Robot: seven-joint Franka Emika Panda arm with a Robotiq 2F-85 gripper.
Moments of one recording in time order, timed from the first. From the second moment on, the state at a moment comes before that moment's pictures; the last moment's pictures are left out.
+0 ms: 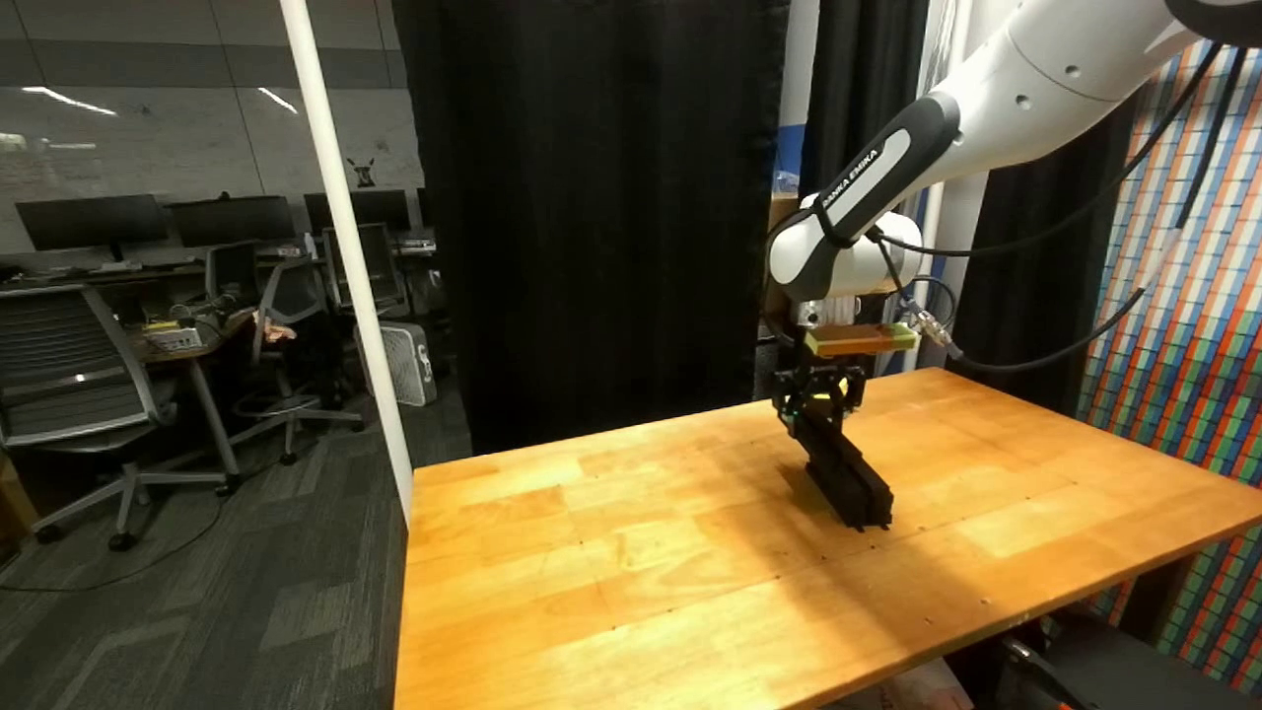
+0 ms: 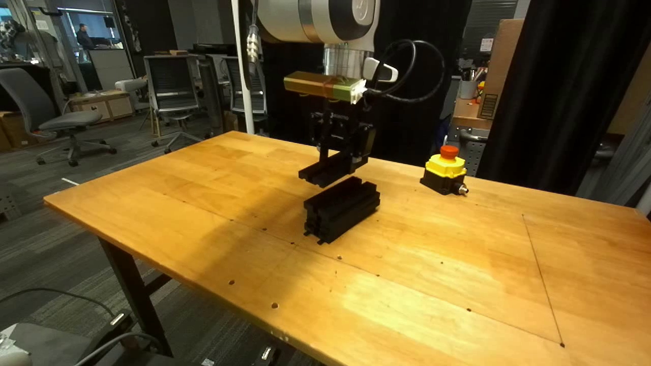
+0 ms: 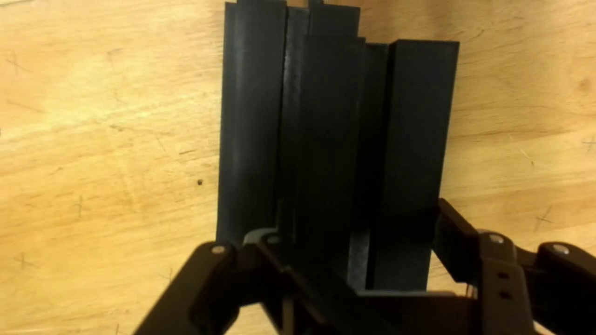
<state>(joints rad) -0.13 0.21 -0.12 -2.13 0.06 2.27 0.14</state>
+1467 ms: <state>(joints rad) -0.15 0.22 -0.14 -2.19 0.06 2.27 0.12</state>
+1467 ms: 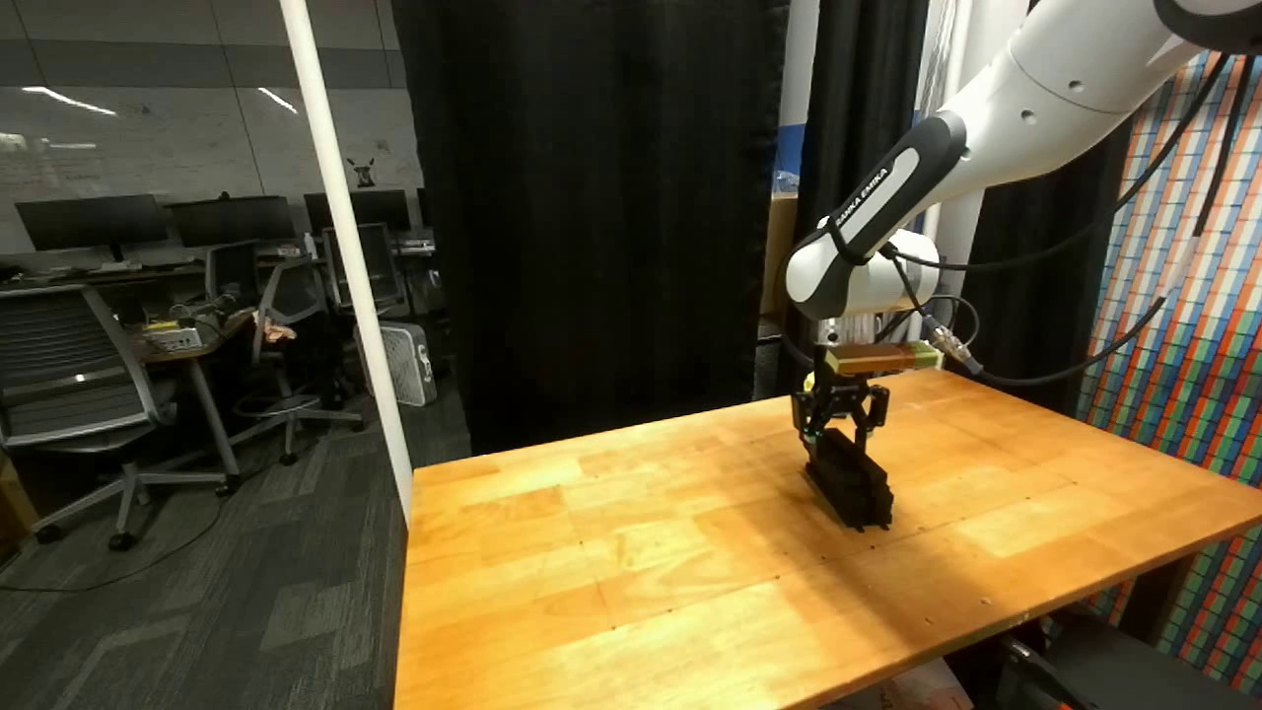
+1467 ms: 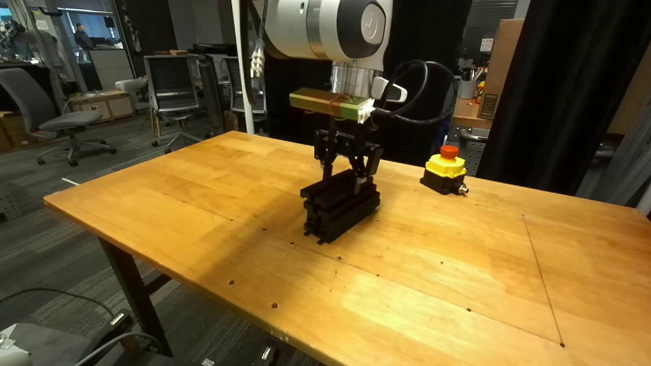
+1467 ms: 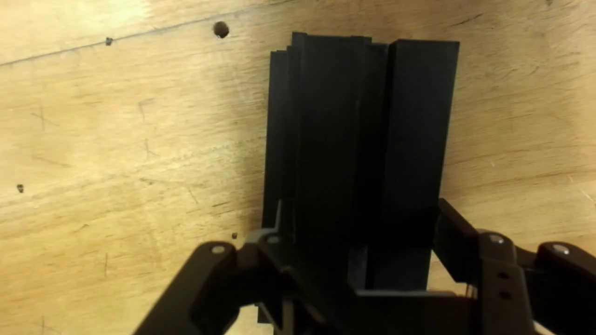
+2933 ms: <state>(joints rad) -0.13 -0.08 -0.13 -2.38 -0.11 2.20 0.15</state>
